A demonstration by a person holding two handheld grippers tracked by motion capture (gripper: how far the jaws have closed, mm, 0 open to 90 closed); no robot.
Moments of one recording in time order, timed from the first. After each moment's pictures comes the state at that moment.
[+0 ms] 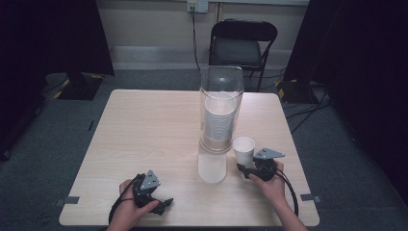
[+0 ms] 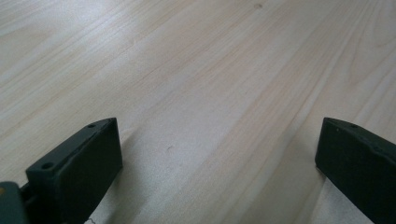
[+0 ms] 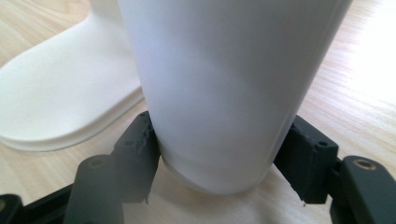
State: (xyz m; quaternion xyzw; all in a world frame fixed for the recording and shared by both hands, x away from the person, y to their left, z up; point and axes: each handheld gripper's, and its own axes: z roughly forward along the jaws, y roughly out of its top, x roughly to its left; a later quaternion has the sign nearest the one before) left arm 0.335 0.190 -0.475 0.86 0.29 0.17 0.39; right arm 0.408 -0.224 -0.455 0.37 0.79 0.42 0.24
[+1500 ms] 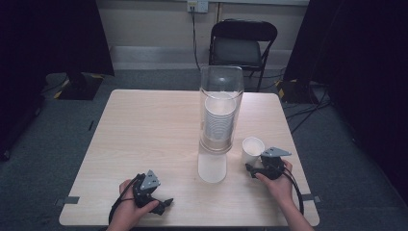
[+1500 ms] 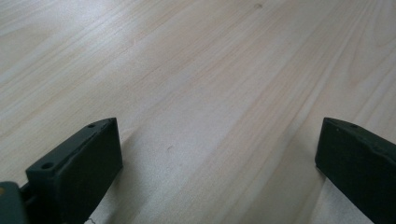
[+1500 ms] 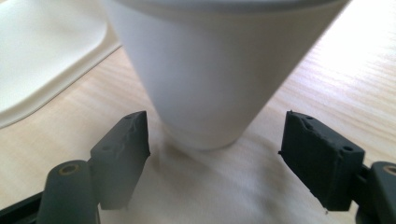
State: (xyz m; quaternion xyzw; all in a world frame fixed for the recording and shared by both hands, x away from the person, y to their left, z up) left arm 0.335 0.190 -0.475 0.86 0.29 0.17 0.39; right arm 0.410 -0.248 -0.453 0.42 0.79 0.37 0.26
